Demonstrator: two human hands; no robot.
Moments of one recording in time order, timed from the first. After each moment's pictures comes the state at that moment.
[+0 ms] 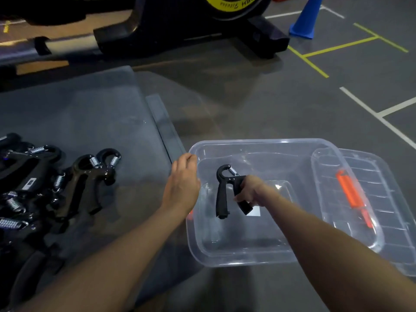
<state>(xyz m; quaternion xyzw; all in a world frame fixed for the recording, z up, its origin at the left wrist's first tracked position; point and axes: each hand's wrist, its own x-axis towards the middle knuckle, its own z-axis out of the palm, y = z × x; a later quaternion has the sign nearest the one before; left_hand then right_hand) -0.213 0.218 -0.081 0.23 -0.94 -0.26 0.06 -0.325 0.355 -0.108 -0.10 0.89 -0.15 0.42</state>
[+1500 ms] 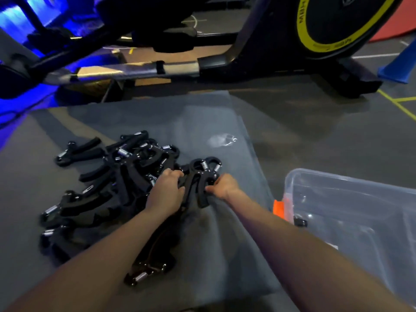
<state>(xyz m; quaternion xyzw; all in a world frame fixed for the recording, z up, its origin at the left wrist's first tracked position) -0.034 0.032 -0.033 0.42 -0.87 -0.25 0.03 -0.169 0.111 -0.055 -0.24 0.86 -0.26 0.36</state>
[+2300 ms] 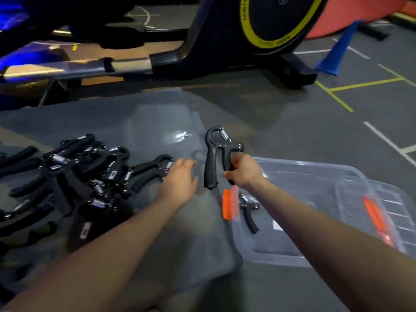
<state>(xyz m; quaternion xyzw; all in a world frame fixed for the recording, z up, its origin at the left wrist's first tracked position) -0.134 0.126 -0.022 0.30 -0.91 -0.29 0.04 -0.256 0.242 -0.007 -0.21 0.91 -0.26 0.22</state>
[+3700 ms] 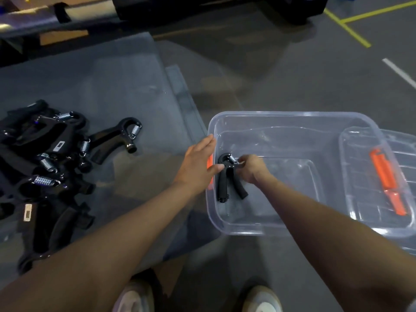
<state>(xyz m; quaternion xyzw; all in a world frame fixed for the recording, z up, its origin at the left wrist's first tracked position) -0.182 0.209 -0.082 0.20 -0.92 -0.34 -0.04 -0.297 0.324 -0.146 -0.14 0.92 -0.21 0.31</state>
